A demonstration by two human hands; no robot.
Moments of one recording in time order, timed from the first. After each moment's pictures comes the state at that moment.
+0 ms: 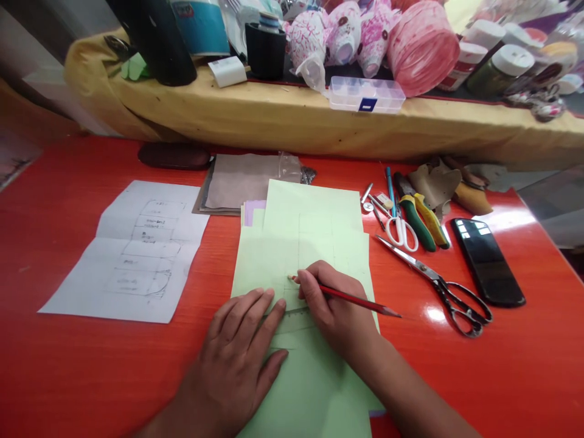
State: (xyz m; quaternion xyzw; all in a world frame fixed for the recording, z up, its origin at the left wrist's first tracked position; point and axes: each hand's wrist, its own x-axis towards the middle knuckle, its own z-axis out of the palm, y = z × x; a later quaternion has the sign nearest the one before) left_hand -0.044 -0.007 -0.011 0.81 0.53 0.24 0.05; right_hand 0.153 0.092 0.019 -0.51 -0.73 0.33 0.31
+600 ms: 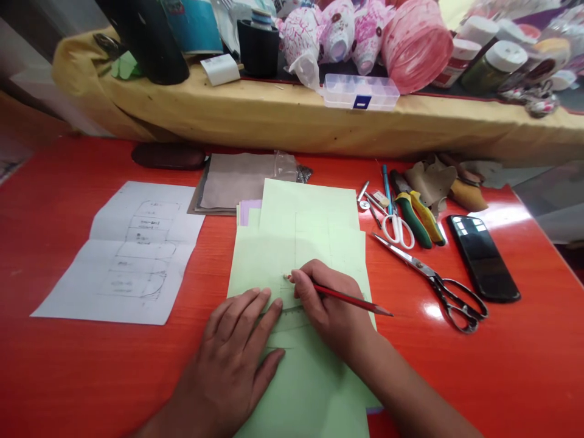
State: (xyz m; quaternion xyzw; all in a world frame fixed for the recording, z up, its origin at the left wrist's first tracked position) left_hand -0.043 -0.006 -0.008 0.81 0.53 0.25 0.06; right_hand 0.156 0.092 0.019 -0.51 -0.73 0.34 0.30
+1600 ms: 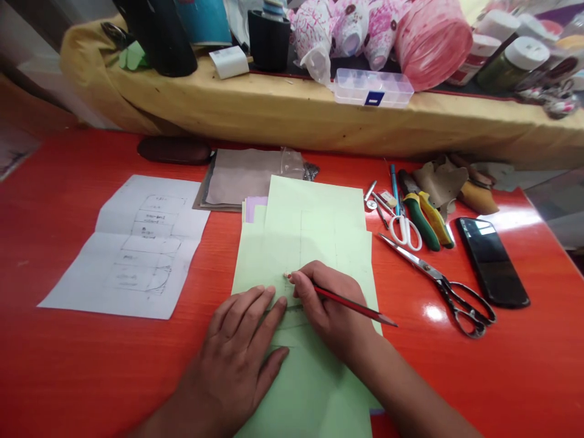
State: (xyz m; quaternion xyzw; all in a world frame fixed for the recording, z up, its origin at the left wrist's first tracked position) left_hand -0.043 -0.005 -0.008 0.81 0.54 0.24 0.06; right_hand 0.148 0.093 0.022 -0.49 -0.76 0.32 0.29
